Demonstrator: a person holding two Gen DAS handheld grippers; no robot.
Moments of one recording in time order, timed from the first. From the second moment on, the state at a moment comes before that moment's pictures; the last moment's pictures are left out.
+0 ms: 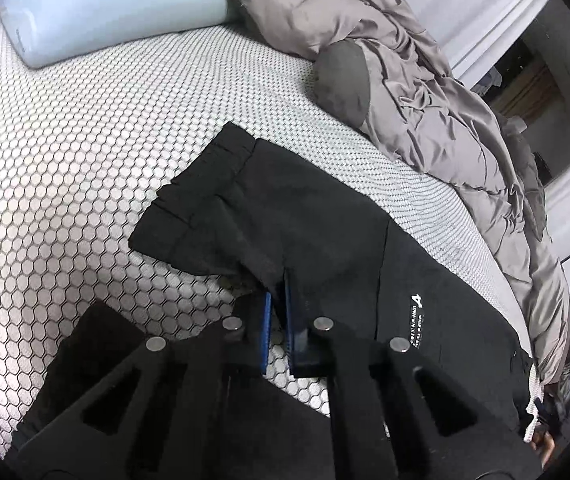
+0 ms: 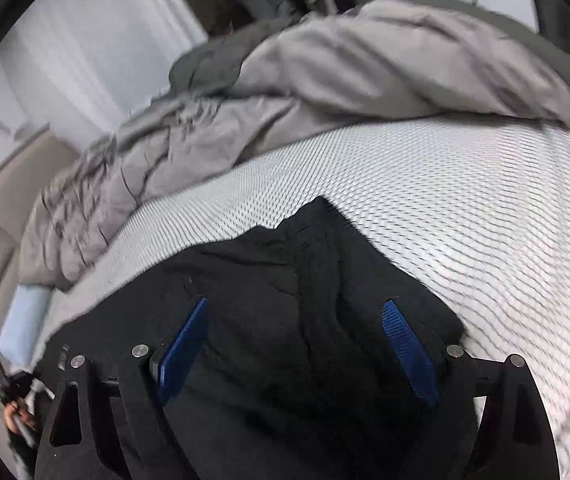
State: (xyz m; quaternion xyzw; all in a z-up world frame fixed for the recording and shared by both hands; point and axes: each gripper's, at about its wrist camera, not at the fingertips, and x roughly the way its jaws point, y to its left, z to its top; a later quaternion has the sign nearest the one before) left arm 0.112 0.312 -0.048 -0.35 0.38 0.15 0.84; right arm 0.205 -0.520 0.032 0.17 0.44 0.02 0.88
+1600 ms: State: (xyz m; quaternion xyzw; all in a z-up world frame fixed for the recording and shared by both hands) left arm -0.103 0.285 -0.066 -0.40 0.30 0.16 0.85; right arm -0.055 -0.506 0.015 0.25 0.36 -0.01 0.90
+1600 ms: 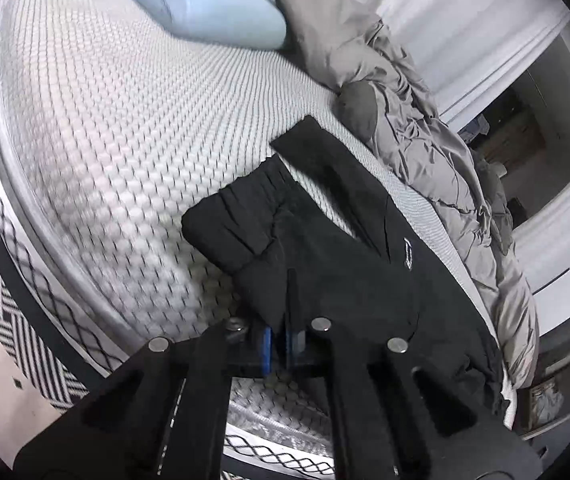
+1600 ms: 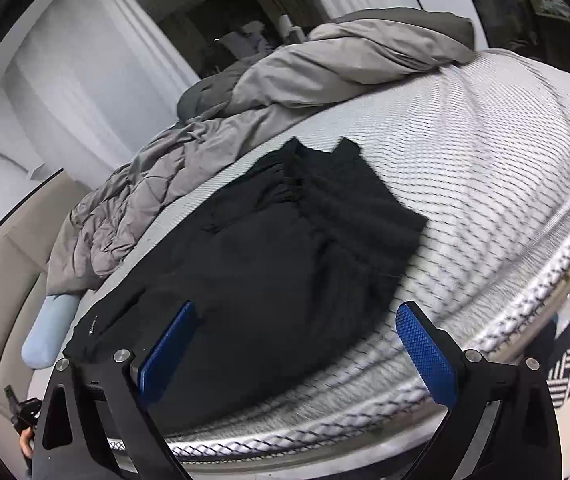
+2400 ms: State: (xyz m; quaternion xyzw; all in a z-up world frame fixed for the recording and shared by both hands) left arm -0.096 0.300 -0.075 -0.39 0.34 0.15 0.84; right arm -0.053 -0.559 -0.018 0.36 0.33 -0.02 0.87
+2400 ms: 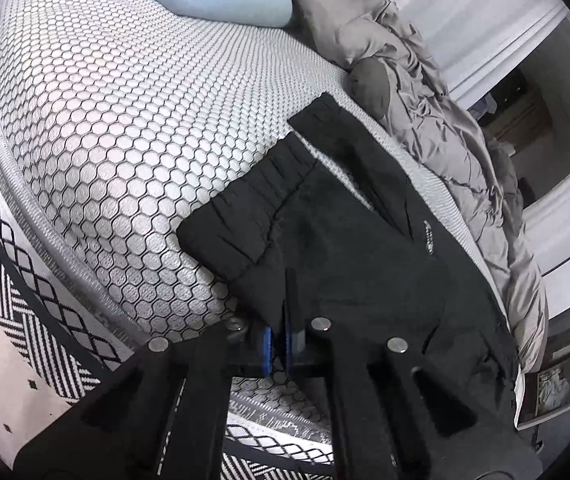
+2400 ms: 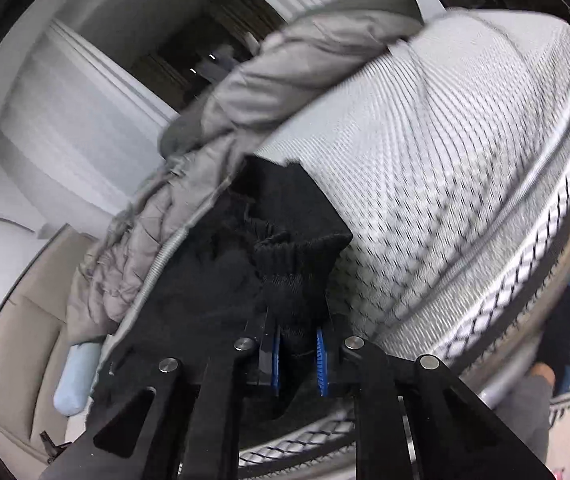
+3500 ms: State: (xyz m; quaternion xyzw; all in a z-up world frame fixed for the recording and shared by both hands) left arm 0.085 0.324 0.022 -0.32 0.35 0.18 0.86; right arm 0.176 -0.505 0.057 0.26 0.33 -0.03 0.91
